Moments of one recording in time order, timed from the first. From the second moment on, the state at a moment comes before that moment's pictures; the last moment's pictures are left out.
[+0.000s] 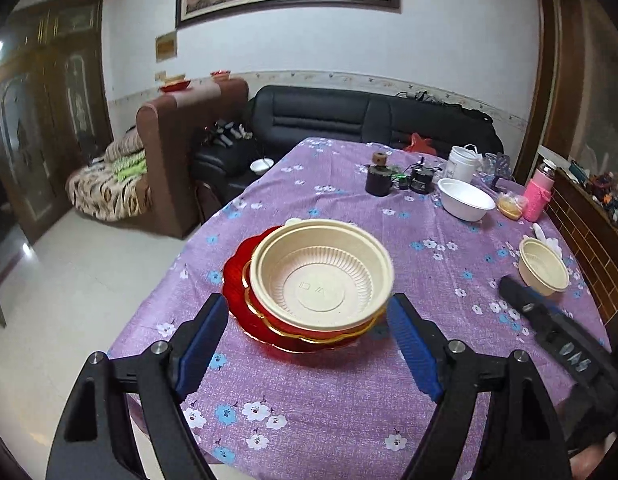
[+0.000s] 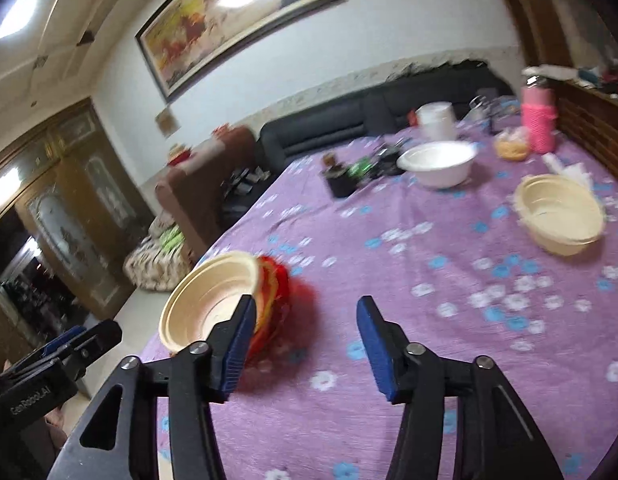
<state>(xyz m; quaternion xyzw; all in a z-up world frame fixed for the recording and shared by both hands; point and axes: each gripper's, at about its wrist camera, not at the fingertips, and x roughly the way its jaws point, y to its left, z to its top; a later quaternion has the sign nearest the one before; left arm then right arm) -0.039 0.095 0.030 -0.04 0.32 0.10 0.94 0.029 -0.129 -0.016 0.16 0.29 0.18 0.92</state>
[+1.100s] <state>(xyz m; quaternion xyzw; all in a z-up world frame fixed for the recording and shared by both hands) -0.115 0.112 0.212 -0.06 0.16 -0.01 0.99 -0.110 -0.269 0.212 0.11 0.10 0.10 0.98</state>
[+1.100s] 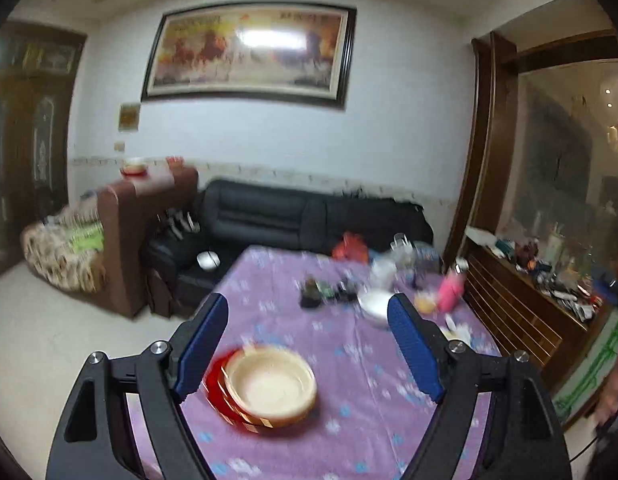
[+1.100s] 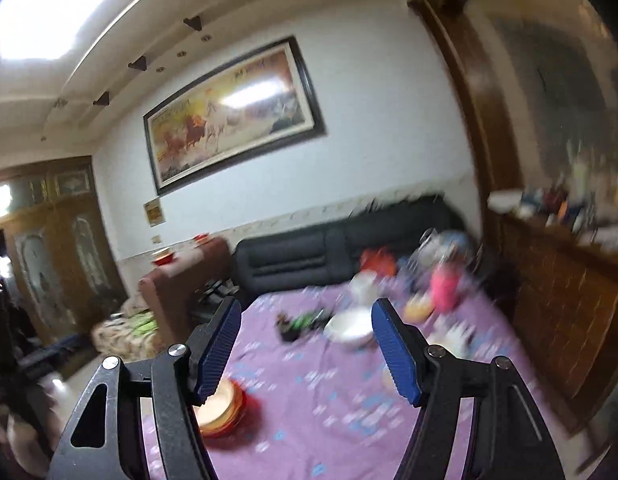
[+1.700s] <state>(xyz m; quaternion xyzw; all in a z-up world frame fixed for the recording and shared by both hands) -0.088 0.035 0.299 0.06 0.13 0.04 0.99 -0.054 -0.330 0.308 0.03 0.11 -0.01 0.99</state>
